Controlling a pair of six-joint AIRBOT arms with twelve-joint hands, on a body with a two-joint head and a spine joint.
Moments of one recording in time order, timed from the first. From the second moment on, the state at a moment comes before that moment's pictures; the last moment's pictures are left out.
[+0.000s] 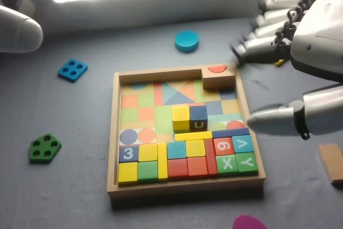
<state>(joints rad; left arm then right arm) -0.67 -0.50 0.72 0.36 1.14 0.87 -0.29 -0.74 0.80 -0.46 0.34 -0.75</state>
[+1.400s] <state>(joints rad) -0.64 -0.50 0.72 0.36 1.14 0.87 -0.37 -1.05 1.00 -0.03 0.32 -1.25</state>
